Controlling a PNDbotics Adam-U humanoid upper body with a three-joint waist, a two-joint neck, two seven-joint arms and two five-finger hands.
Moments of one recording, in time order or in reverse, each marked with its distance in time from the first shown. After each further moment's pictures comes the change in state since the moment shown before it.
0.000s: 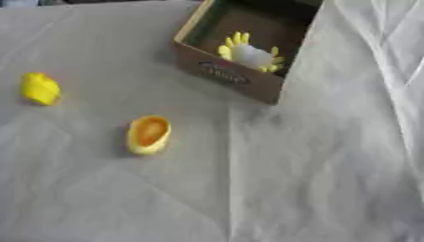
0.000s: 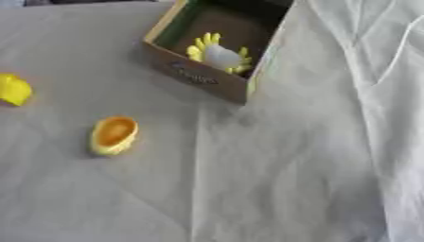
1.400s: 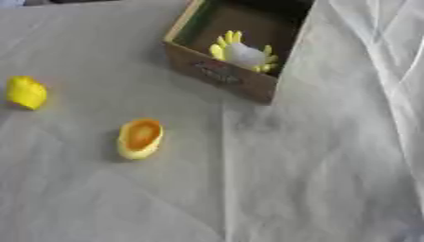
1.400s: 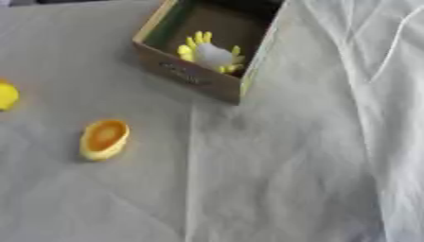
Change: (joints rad) left arm -0.323 -0.150 -0.204 0.364 -0.141 -0.258 0.154; right arm -0.038 0.004 0.032 0.000 -0.017 0.006 0.058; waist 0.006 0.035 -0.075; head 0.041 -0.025
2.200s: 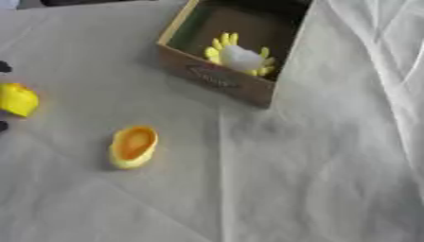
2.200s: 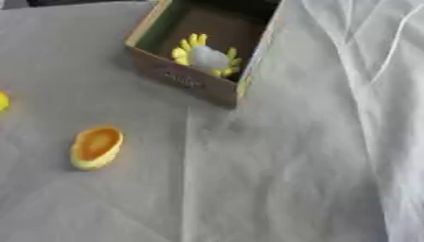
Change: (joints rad) left arm -0.113 -0.079 0.037 0.147 -0.018 0.025 -0.007; right arm -0.043 0.008 0.025 0.000 -0.016 0.004 0.040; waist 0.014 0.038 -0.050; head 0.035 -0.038
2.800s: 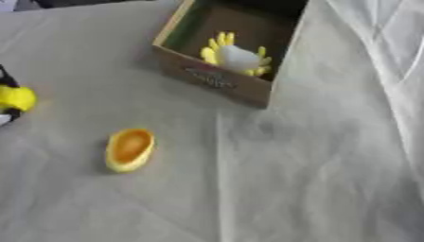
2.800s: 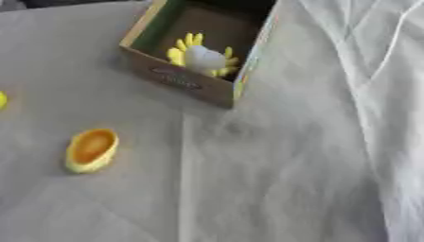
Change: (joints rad) left arm -0.021 -0.011 0.002 0.010 -0.029 0.025 0.008; right arm -0.016 0.000 0.005 0.000 -0.019 0.008 0.007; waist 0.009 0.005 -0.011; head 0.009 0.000
